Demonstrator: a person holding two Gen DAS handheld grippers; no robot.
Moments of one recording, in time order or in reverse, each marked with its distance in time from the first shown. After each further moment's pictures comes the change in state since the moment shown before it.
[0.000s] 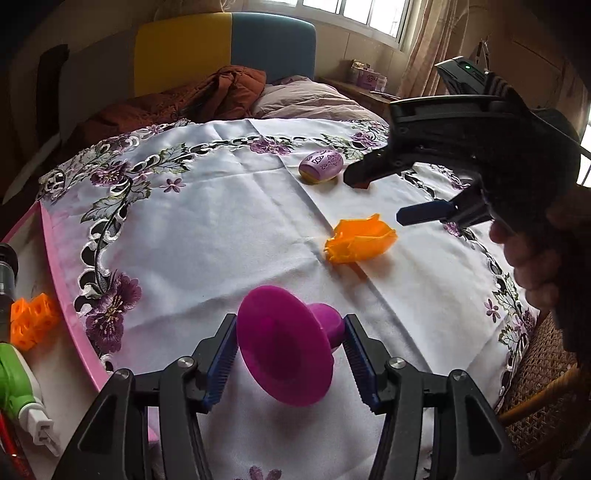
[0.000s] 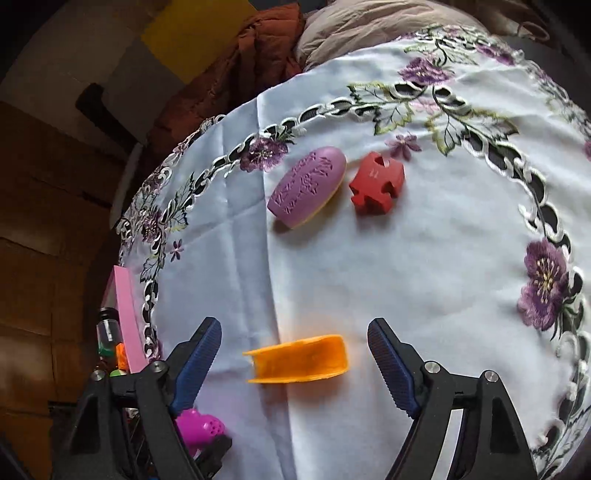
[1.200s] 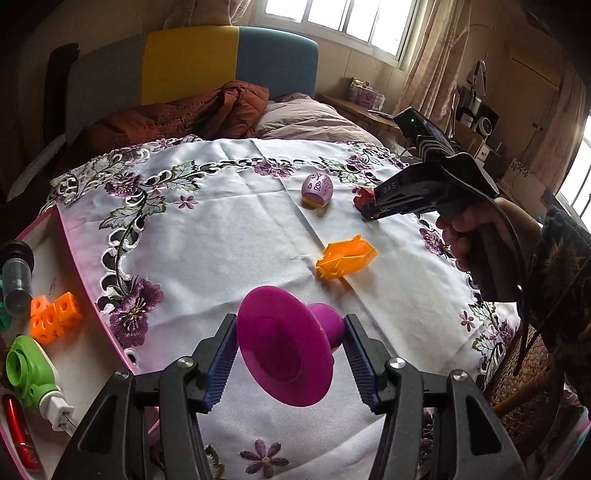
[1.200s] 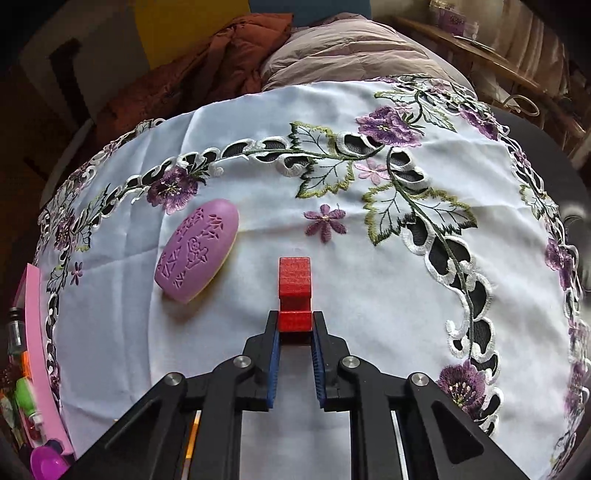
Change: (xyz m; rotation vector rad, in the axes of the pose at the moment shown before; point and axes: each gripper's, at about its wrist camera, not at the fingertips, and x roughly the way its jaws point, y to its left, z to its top) left arm -0.035 0.007 0.001 -0.035 -0.051 -0.034; right arm 0.024 -0.031 0.056 -0.159 -0.044 -0.309
